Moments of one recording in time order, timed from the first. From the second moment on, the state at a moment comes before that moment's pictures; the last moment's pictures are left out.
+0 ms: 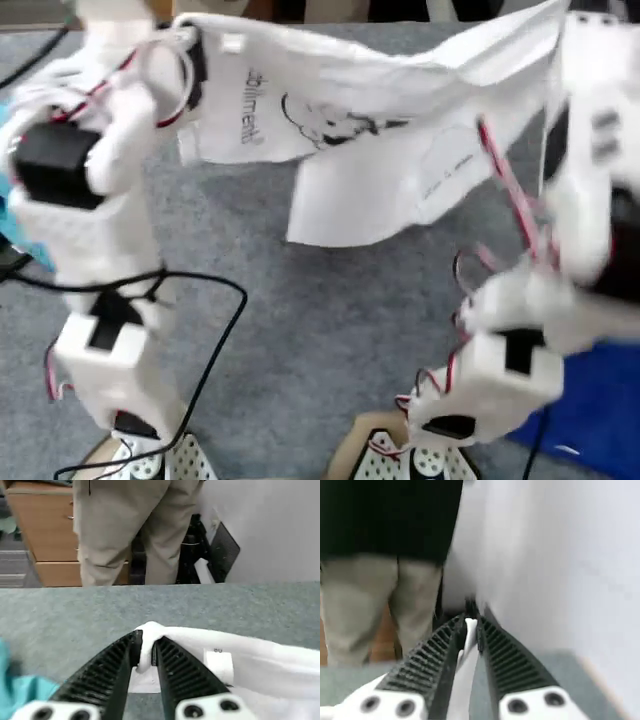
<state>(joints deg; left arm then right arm) 4.3 9.1 -79.1 100.2 -2.4 10.7 5.8 -93.8 92.9 0.9</state>
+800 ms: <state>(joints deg) -6.7 -59.4 -1.8 93.7 -10.6 -1.2 -31.8 -42.5 101.5 5.8</state>
